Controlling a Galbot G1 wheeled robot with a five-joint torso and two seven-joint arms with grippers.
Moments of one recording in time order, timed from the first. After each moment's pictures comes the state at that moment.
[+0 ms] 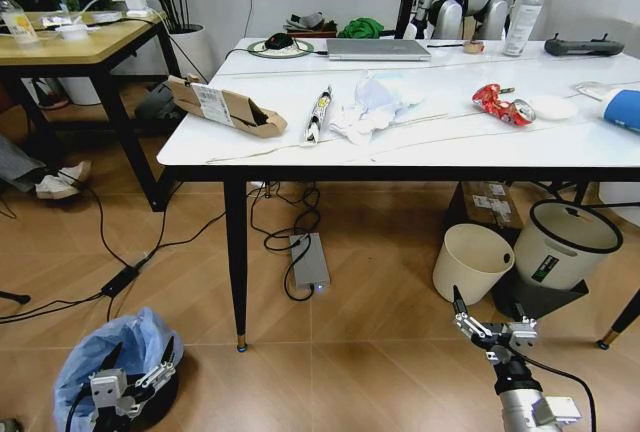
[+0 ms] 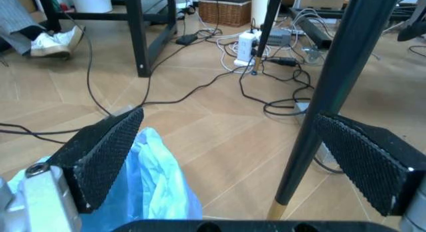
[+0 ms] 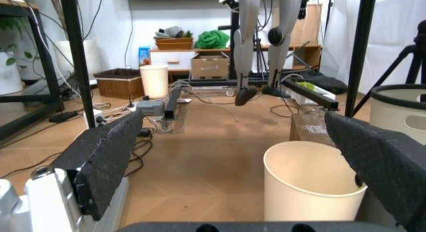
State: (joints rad) left arm 1.92 -1.40 -0.84 -1.99 -0.36 -0.19 0.12; right arm -1.73 1.45 0.74 1.97 0.26 0.31 -0.15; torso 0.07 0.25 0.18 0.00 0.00
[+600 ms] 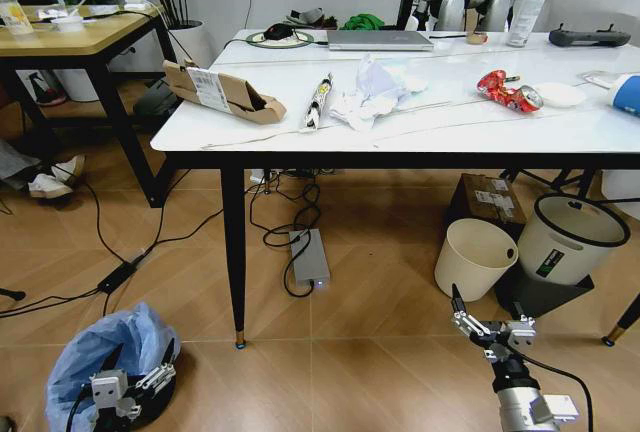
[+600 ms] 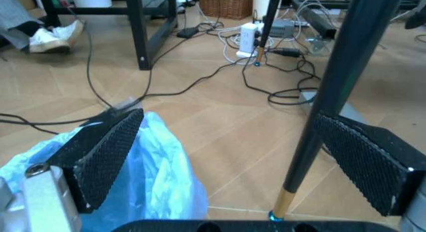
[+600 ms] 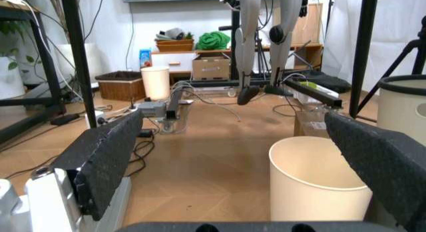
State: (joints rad) left arm 1.93 -1.37 -0.85 -1.98 -0.36 -0.18 0.11; right arm -1.72 1.47 0.73 1.97 0.26 0.31 -0.15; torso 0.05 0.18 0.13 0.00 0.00
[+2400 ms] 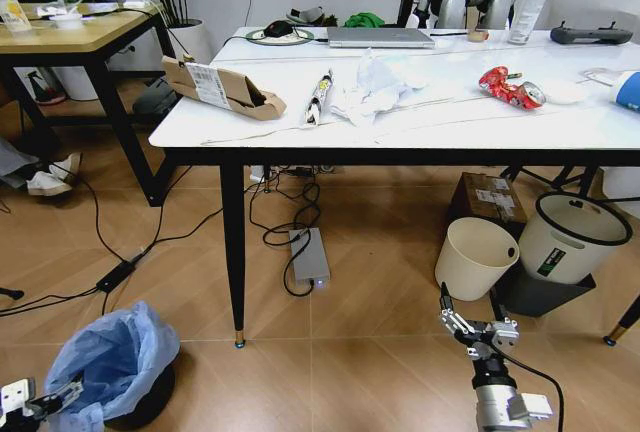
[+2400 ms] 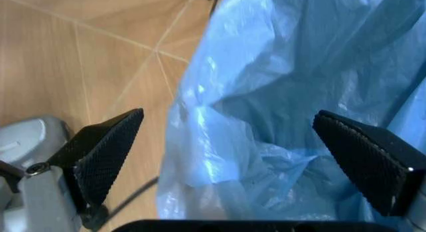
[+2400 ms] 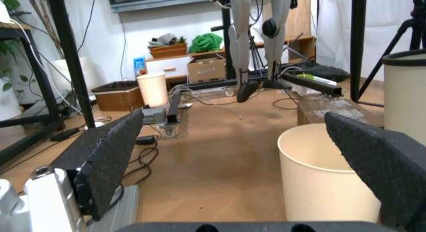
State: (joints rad) left arm 1.66 -1.13 -1.05 -1.52 -0.60 0.32 0.11; right arm -1.68 1.57 0.70 1.91 0.25 0.34 -0.16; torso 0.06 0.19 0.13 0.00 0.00
